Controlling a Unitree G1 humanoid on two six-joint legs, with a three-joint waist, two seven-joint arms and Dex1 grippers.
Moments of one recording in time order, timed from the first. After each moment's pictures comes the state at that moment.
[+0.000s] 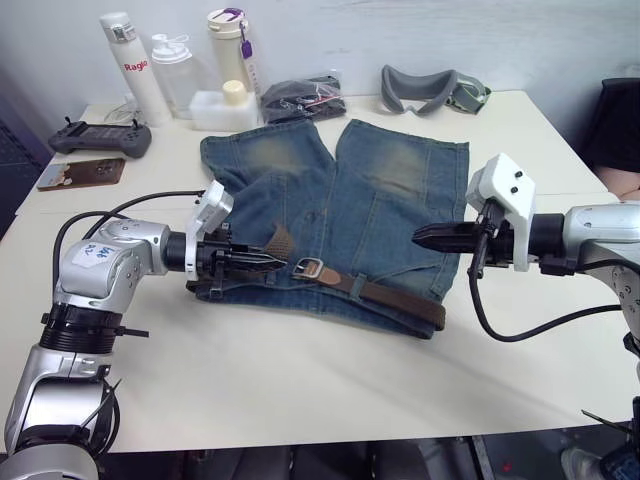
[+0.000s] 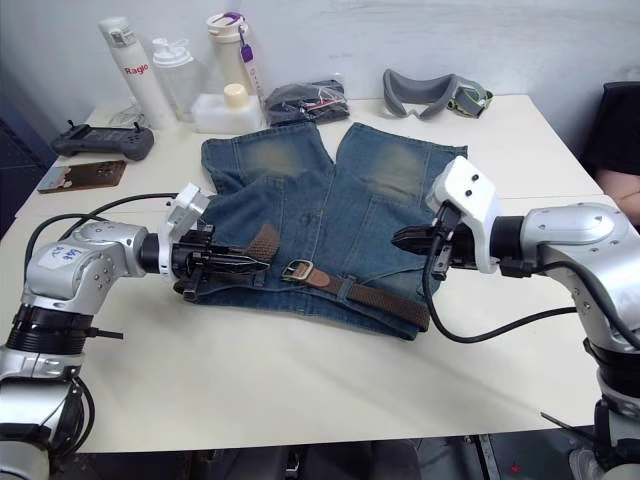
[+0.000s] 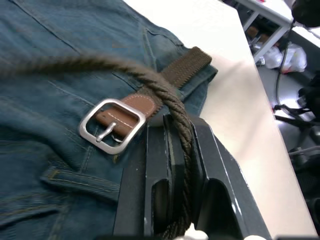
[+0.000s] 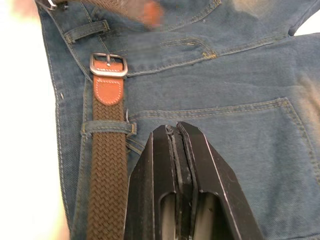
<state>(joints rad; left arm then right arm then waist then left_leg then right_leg) -0.70 0.75 -0.10 0.11 -0.57 0.78 -1.28 -0.61 -0.94 -0.07 -0.45 0.58 1.00 0.93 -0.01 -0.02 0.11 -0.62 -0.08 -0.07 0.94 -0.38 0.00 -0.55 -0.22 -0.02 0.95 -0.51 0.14</state>
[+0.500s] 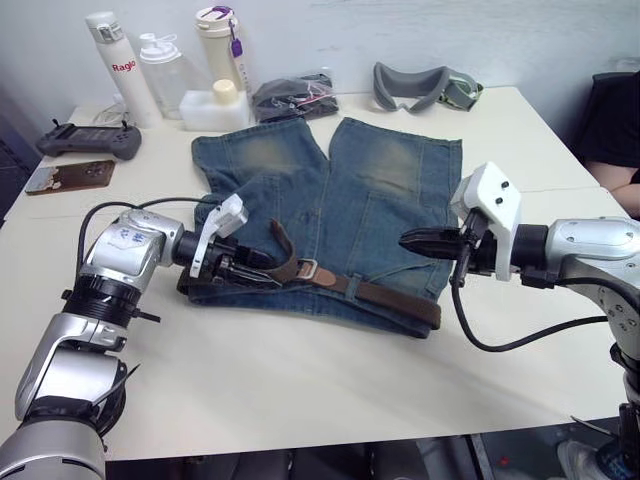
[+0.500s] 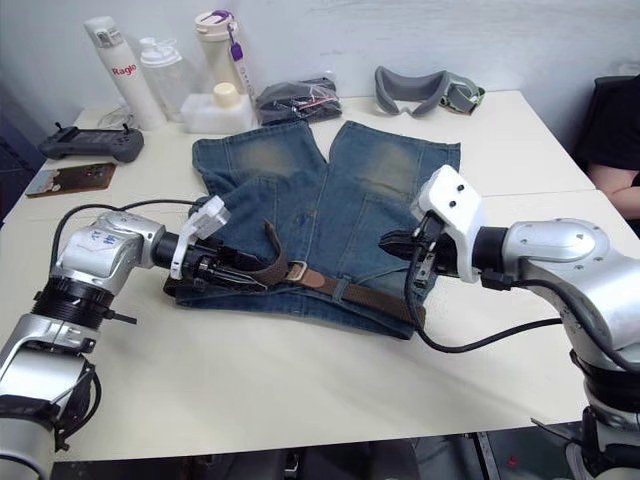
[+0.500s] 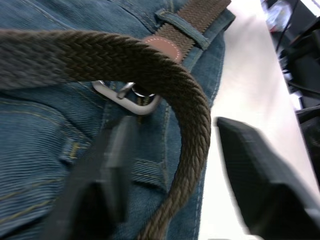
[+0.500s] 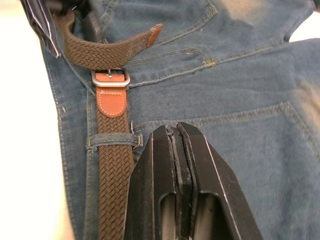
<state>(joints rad) -0.88 0.74 -0.24 0.44 -0.34 0.66 -1.37 -0.58 -0.89 -0.02 -0.53 0.60 0.98 0.80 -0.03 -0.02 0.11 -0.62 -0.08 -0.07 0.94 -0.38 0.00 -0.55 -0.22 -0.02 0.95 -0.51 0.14</state>
